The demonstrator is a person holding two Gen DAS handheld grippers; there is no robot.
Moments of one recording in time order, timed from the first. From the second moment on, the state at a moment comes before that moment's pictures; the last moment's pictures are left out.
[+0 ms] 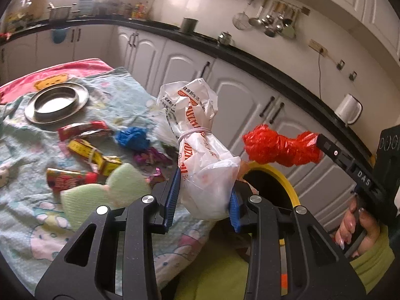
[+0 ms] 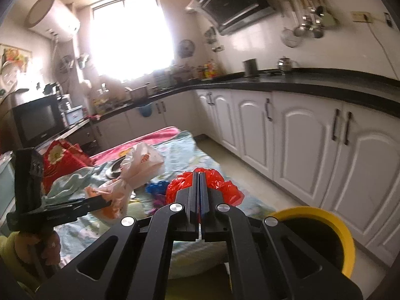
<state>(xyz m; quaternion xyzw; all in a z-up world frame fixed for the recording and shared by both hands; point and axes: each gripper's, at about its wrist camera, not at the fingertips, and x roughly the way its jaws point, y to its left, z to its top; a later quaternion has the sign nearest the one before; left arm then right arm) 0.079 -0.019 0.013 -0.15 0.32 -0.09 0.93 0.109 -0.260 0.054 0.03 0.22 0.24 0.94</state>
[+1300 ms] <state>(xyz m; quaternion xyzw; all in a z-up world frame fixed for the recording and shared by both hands) 0.135 -0.182 -0.067 -0.03 0.44 -0.24 0.86 0.130 -0.387 -0.011 0.11 0.32 0.05 0.94</state>
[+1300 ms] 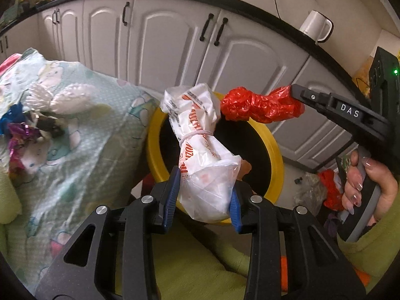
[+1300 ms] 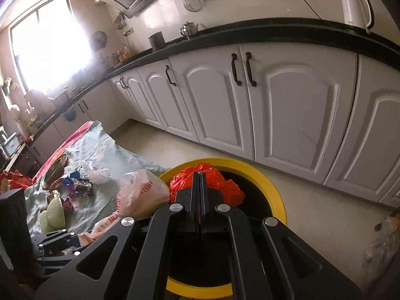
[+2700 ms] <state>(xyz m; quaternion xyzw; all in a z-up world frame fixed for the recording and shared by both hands) 0.105 -0.053 -0.001 -0.08 0.30 -0.06 0.95 0.103 -0.278 0.033 0.01 0.25 0.16 0.96</state>
